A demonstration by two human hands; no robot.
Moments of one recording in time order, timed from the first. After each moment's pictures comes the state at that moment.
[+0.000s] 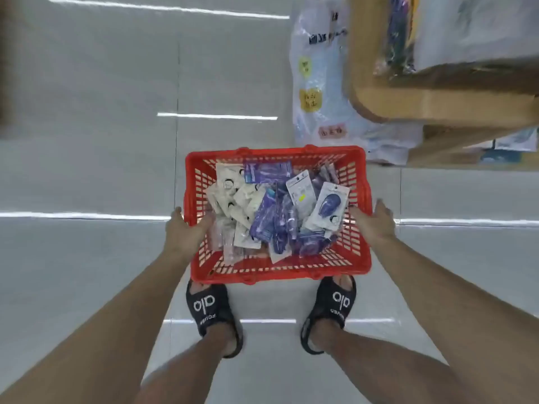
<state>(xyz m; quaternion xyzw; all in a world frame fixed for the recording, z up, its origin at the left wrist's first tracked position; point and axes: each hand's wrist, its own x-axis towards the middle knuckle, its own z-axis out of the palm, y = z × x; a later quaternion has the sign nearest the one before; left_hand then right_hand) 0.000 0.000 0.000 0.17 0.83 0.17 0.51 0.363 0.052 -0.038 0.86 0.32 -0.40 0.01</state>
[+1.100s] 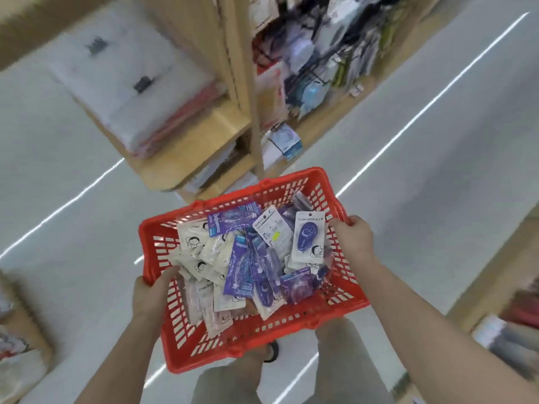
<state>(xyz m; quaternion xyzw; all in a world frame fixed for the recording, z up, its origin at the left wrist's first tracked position) 0.140 0.027 0.417 0.37 0.78 0.08 0.50 0.503 -0.127 0.400 0.87 -0.01 -0.36 -0.33</state>
